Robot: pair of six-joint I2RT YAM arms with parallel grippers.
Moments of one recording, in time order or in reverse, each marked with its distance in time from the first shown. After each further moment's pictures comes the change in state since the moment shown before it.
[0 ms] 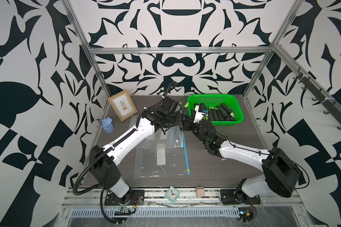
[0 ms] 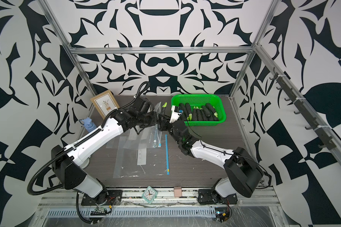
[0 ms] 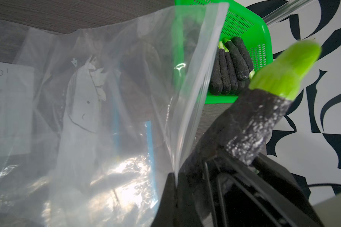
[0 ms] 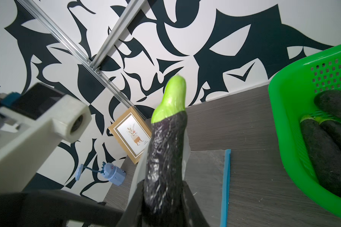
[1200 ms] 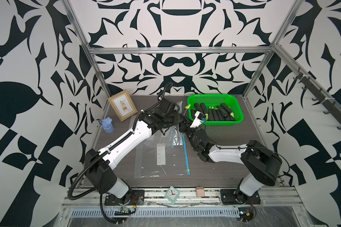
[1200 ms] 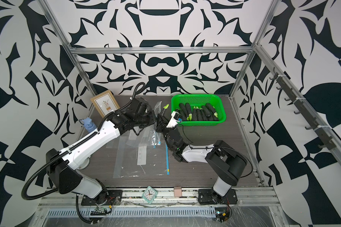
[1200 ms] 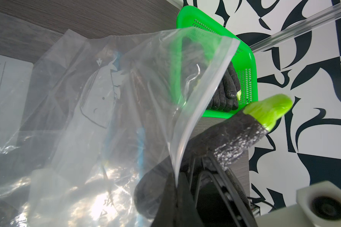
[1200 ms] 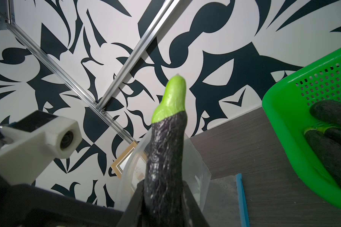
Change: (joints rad) left arm 0.002 -0.061 -0.069 0.094 -0.031 -0.121; right arm 0.114 0.192 -0.077 0.494 0.319 -0.012
